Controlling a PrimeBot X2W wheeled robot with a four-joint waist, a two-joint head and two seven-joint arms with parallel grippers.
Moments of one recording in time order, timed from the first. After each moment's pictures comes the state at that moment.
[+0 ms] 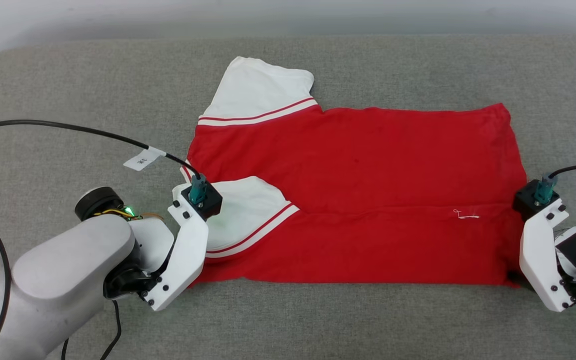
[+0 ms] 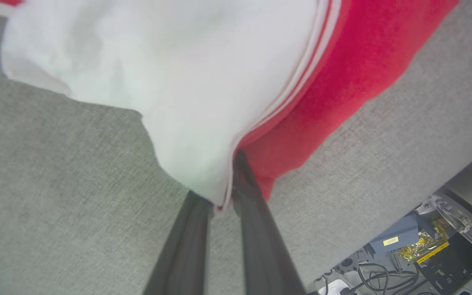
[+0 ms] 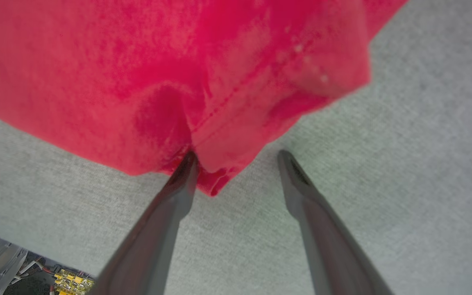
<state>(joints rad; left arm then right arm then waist) -0.95 0.74 -1.28 0.22 -0.96 -0.13 0.83 -0.63 -0.76 0.84 0.36 0.78 0.13 0.83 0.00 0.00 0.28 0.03</state>
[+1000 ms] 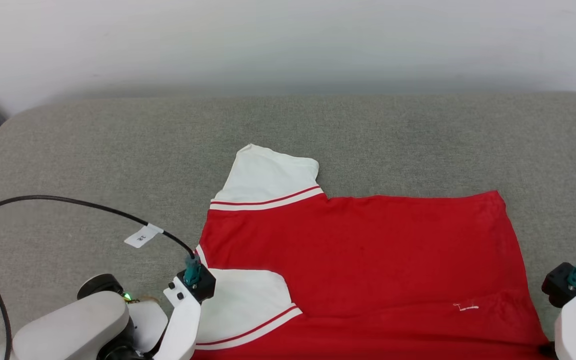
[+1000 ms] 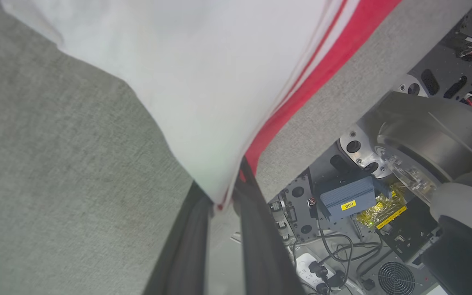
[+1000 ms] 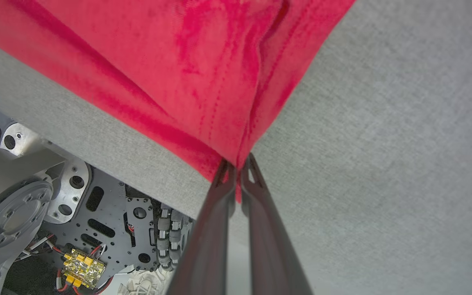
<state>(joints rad) -0.72 0.80 -1.28 0.12 -1.02 -0.13 0.84 -0.35 -0.98 0.86 0.17 0.90 0.13 0.64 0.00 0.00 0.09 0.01</state>
